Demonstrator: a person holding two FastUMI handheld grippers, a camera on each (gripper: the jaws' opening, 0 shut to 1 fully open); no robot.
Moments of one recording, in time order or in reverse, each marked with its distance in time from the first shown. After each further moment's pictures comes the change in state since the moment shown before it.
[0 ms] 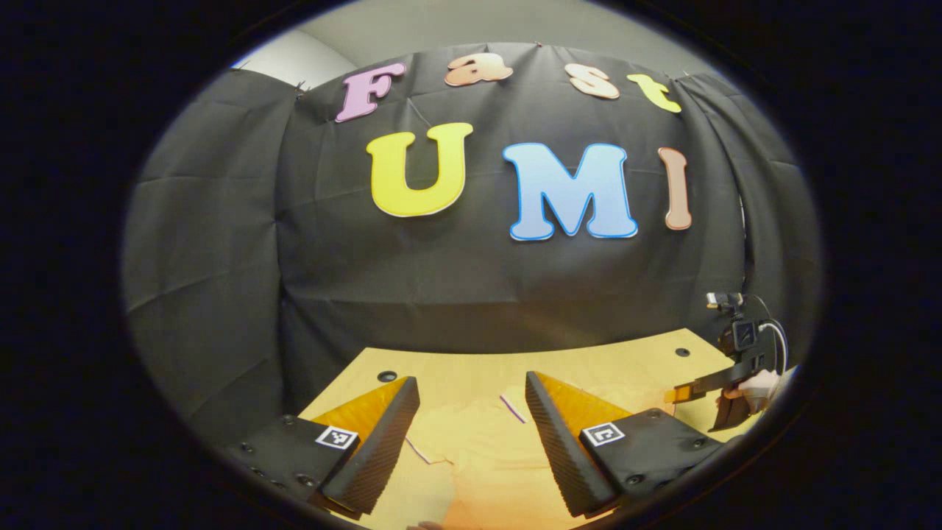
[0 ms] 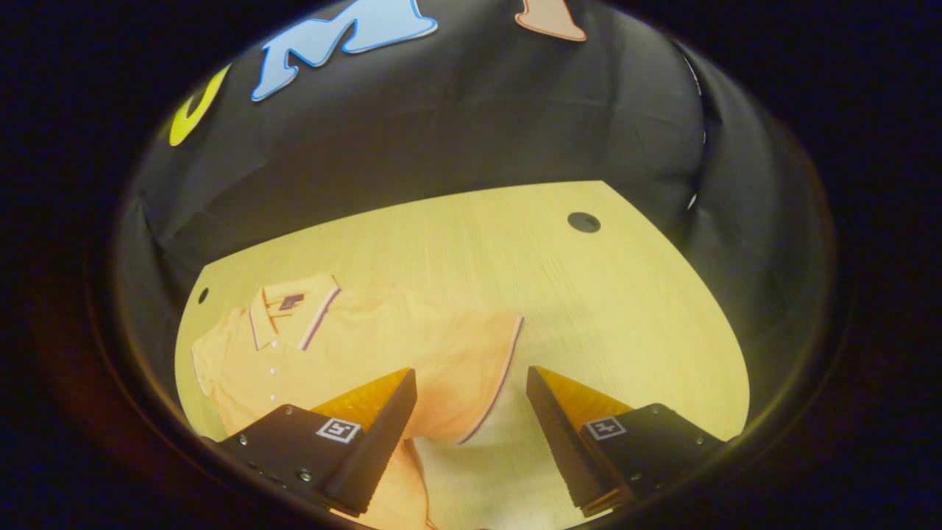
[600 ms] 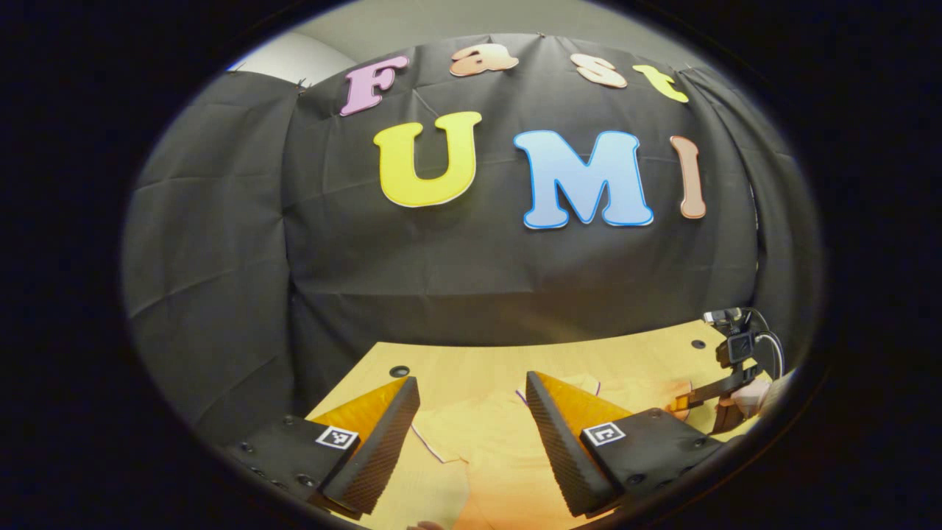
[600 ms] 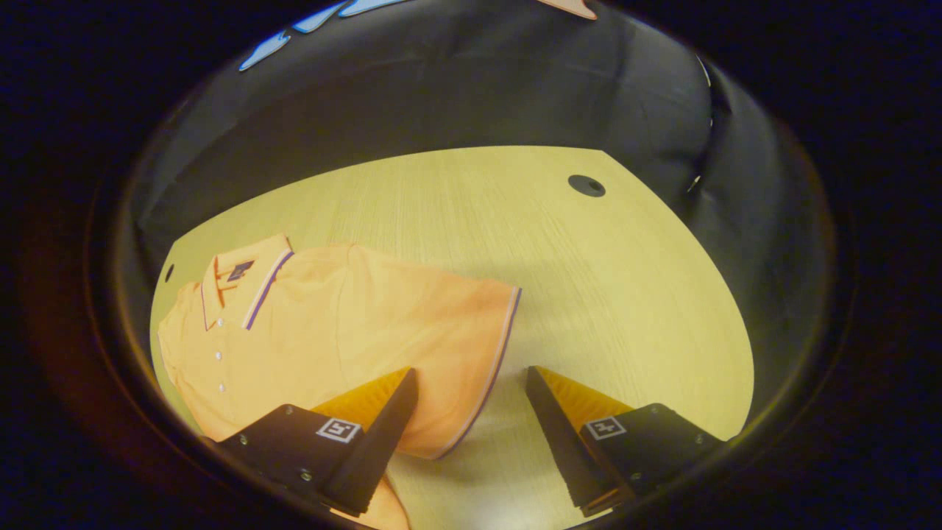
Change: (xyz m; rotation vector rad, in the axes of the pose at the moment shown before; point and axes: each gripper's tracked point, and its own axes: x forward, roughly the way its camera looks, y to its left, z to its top) left arm 0.018 0.011 -0.009 0.013 0.035 0.030; right arm 0.039 -0.006 -0.028 -0.042 0.081 -0.057
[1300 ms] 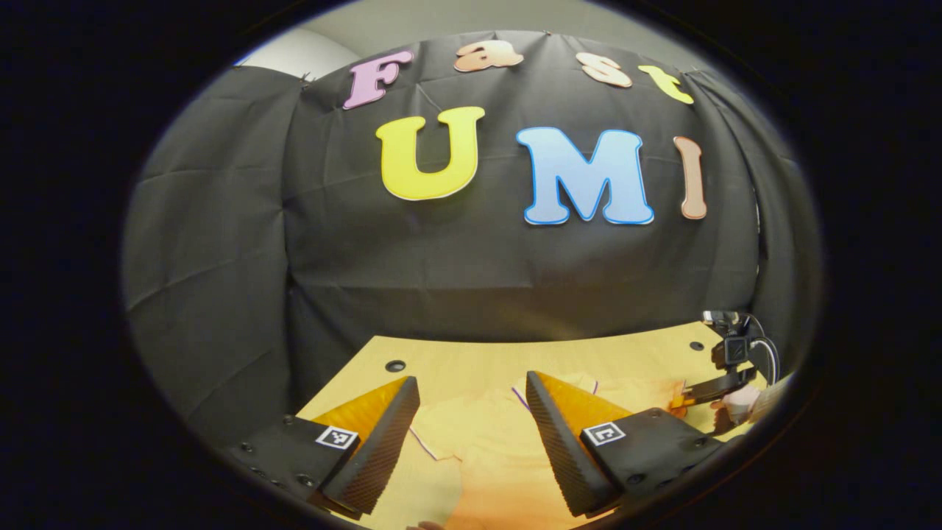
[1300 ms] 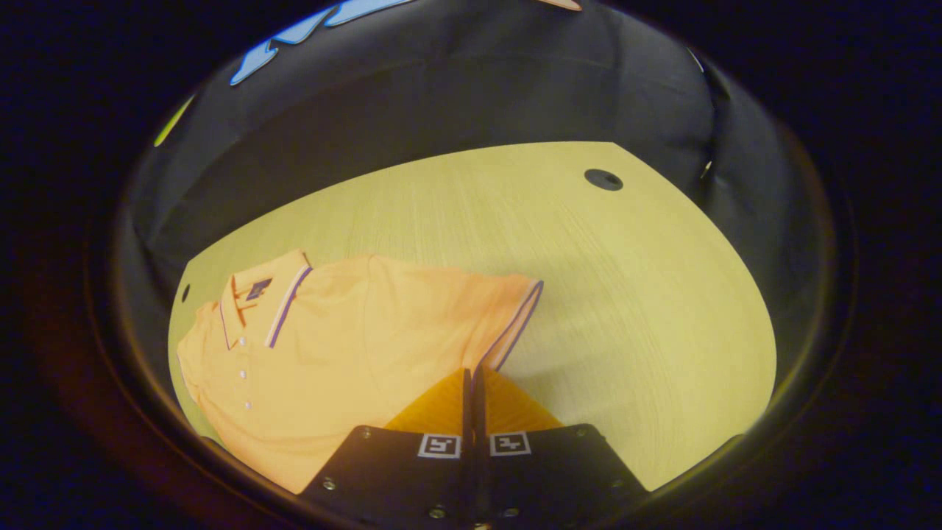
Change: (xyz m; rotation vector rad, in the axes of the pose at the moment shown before) left arm 0.002 -0.001 -0.005 -0.027 0.017 0.000; right arm 0.007 0.019 0.011 0.046 -0.018 0.074
